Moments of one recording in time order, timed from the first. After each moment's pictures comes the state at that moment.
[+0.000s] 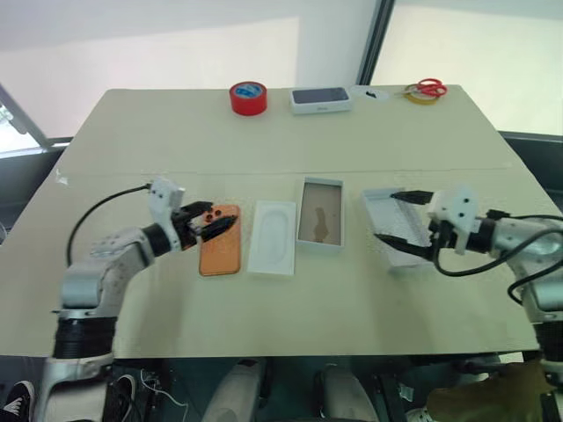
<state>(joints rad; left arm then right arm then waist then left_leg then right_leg) -0.39 0.47 0.16 -0.10 -0.58 0.81 -0.65 -0.29 -0.84 -0.09 -0.04 0.28 0.12 1.05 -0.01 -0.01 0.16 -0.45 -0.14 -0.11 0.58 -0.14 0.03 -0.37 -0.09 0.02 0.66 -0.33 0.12</state>
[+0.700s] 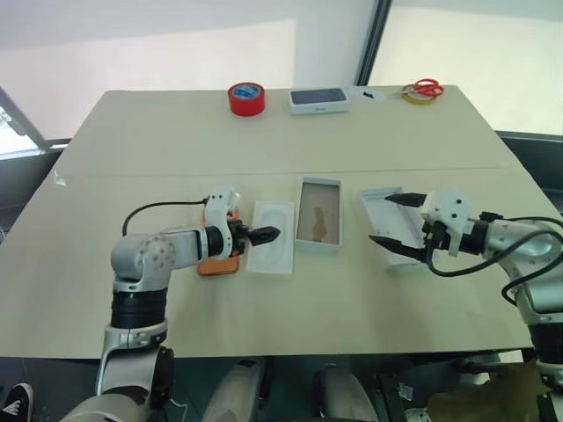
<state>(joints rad) -0.59 0.24 0.19 -0.07 -0.66 1.38 -0.29 -0.28 -0.84 -0.10 -0.05 0.28 0.14 1.03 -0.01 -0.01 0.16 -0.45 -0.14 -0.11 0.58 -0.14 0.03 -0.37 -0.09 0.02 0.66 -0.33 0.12</state>
